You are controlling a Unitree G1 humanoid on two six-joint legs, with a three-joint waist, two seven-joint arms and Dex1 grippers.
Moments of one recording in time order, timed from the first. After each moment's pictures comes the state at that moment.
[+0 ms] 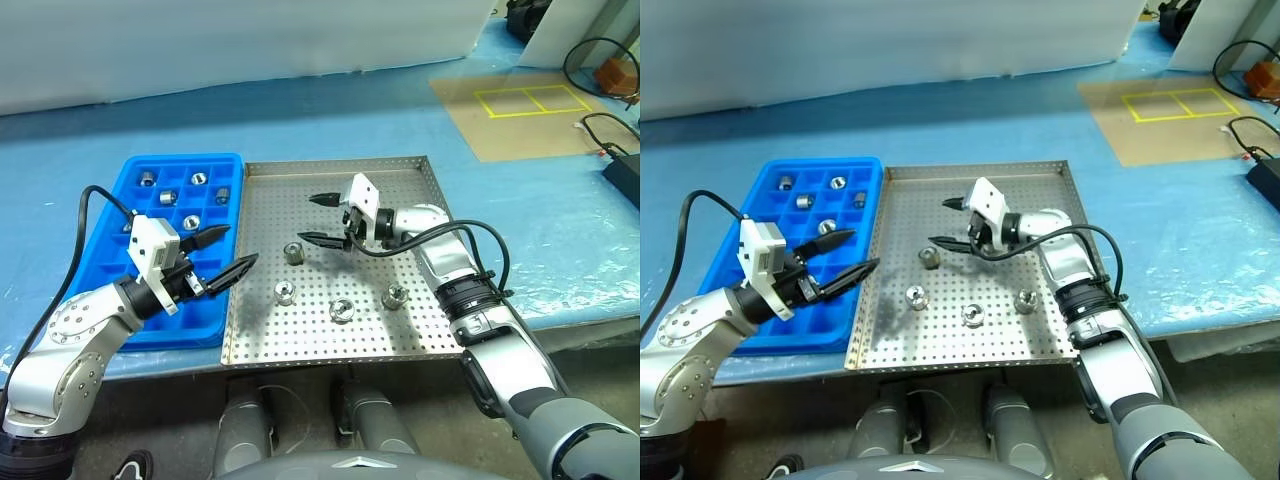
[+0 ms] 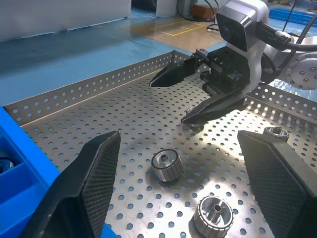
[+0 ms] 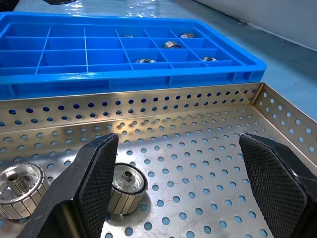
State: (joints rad) left arm 0.04 0.62 0.23 -0.50 -0.68 0.44 -0.71; right arm -0.76 -0.28 0.21 0.50 0.12 -0.02 1.04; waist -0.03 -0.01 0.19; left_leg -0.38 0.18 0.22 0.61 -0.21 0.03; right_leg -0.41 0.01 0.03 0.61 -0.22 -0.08
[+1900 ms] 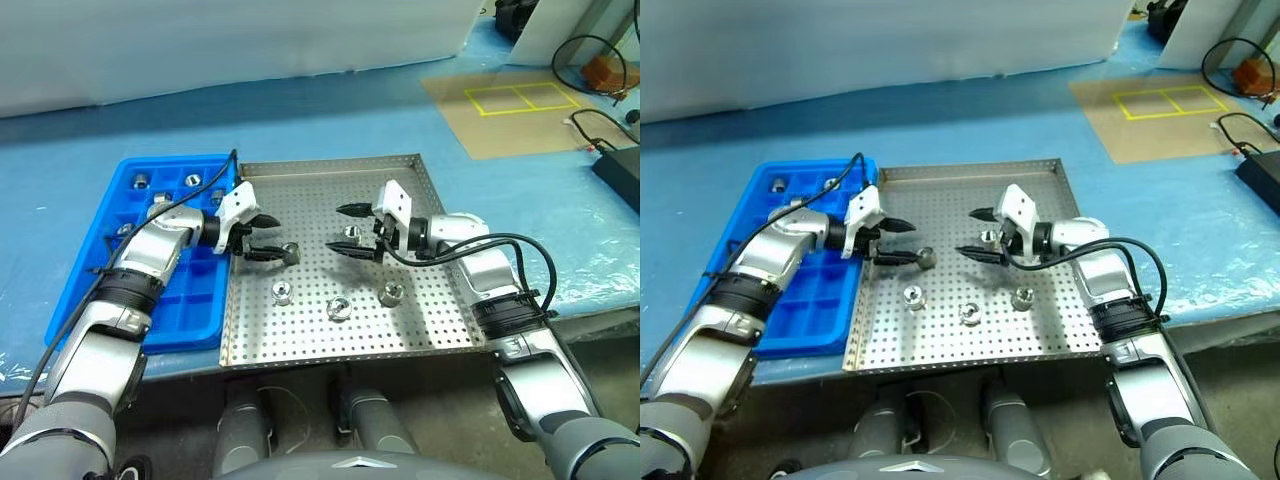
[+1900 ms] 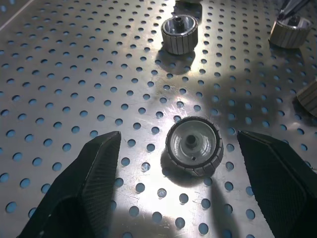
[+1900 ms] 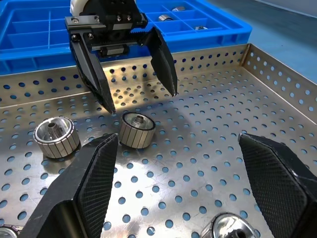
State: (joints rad) left arm -0.77 0.55 -0.26 0.56 -0.16 0.19 -1.26; right arm -0.61 -0.42 0.17 0.24 0.18 0.18 1.08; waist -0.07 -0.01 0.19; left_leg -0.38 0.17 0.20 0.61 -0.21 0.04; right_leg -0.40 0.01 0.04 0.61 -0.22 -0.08
